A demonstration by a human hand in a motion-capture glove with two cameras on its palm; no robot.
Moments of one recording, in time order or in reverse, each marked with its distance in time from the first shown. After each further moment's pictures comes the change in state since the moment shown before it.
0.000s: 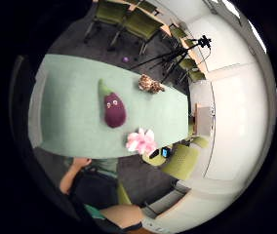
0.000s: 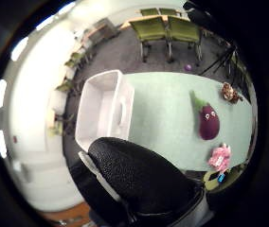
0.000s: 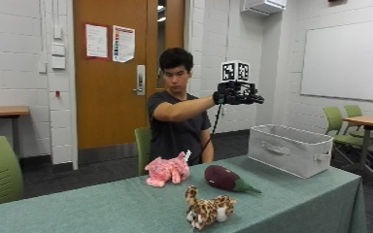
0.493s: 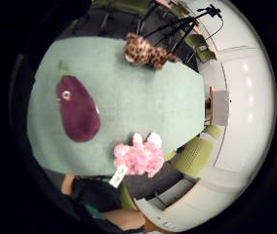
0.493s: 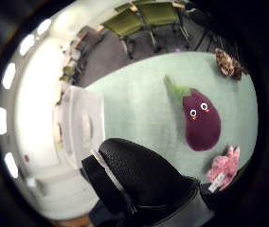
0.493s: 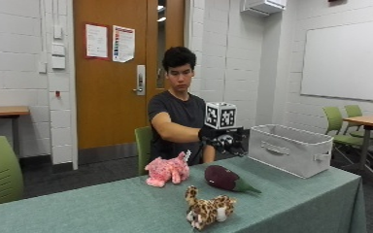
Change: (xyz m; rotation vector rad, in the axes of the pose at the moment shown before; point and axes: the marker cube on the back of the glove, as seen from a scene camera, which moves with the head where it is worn) arm 0.099 -0.007 0.170 -0.181 -0.083 0.159
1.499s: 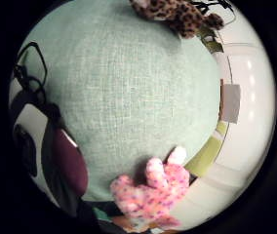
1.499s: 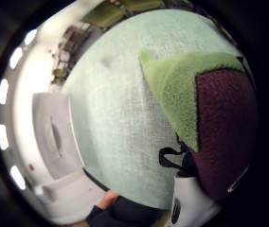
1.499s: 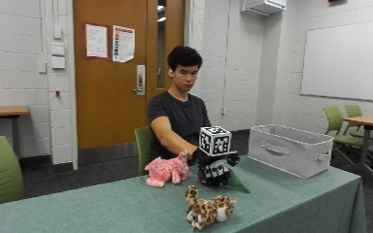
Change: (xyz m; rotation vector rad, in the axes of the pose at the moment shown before) arm 0.030 -0.010 0.092 -0.057 -0.012 0.046
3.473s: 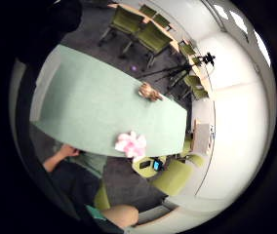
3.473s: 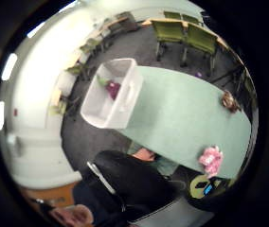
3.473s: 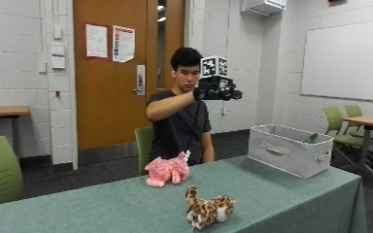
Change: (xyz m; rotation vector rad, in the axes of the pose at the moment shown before) arm -0.084 0.152 -0.255 0.283 0.127 -0.559
